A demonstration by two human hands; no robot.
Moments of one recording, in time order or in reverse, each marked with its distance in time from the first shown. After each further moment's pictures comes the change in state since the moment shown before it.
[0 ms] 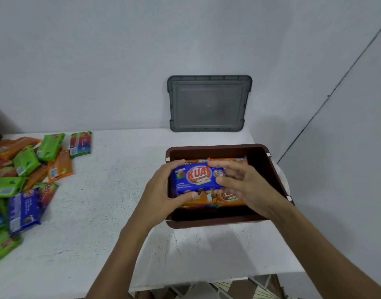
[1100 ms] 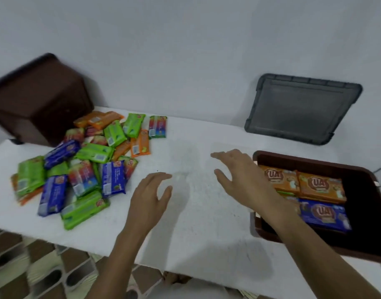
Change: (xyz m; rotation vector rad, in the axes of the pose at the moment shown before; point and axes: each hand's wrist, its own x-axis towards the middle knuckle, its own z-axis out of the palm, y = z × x) left_hand -0.070 -0.117 -0.154 0.530 0.349 -0.106; right_hand 0.086 0.000 0.175 -1.269 0.006 -0.465
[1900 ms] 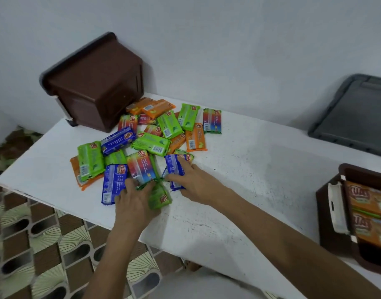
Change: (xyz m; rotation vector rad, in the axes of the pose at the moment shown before) left_hand -0.023 -0.165 -0.095 0.531 -0.198 -0.375; right_hand 0.117 -0.166 0.184 -0.124 -0.436 -0.465
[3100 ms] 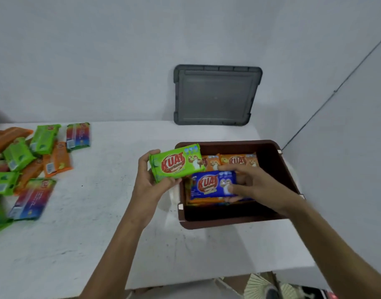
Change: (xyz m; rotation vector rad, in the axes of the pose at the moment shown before) left_hand -0.065 0.351 -0.018 -1.562 -0.429 0.286; right_hand -0.418 0.165 -0.077 1.296 0.407 0.691
